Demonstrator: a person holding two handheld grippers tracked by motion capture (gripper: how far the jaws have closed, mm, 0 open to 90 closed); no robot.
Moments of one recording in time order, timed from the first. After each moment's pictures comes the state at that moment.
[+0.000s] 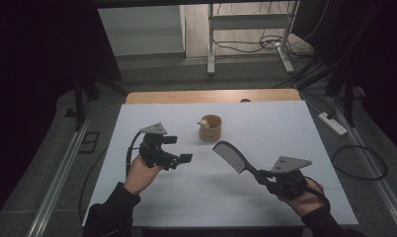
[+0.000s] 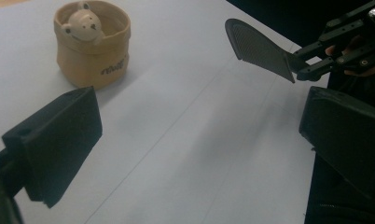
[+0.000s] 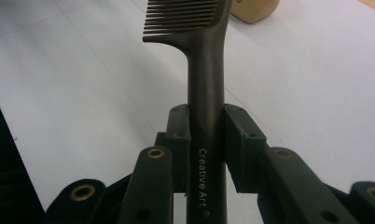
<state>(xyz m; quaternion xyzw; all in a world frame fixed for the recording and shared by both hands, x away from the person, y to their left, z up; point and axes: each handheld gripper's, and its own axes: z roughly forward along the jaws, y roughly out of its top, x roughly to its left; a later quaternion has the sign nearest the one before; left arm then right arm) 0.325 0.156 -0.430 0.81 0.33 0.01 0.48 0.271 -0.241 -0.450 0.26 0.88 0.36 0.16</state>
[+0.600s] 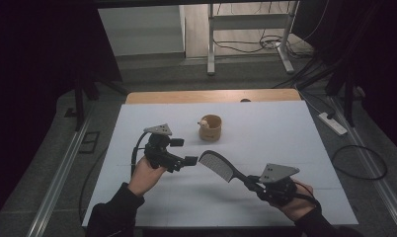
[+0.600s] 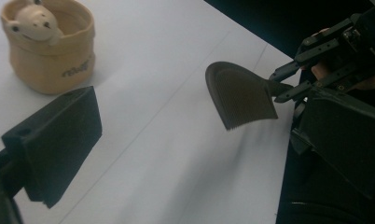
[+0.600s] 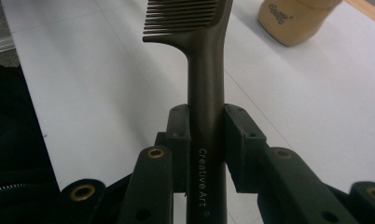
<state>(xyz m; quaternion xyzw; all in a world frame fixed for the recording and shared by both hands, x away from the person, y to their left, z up) 0.324 0.141 -0.429 0.81 0.32 -0.04 0.49 0.257 -0.215 -0.453 0.20 0.89 0.37 0.16</state>
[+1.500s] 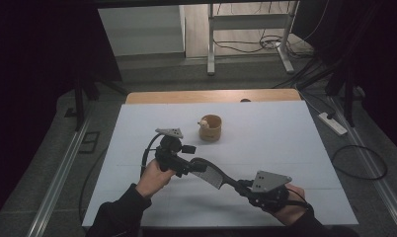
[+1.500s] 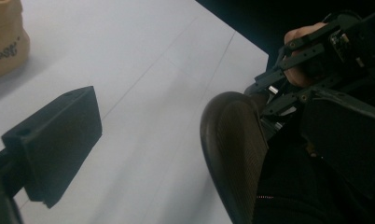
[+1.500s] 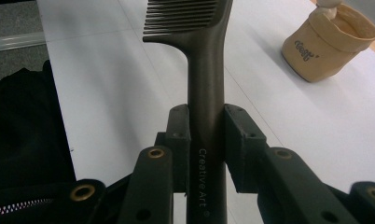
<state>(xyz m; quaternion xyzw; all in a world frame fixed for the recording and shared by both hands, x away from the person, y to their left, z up) 0.326 0.117 -0.437 0.81 0.29 -0.11 0.49 0.241 -0.194 -0.451 0.14 0.89 0.39 0.17</state>
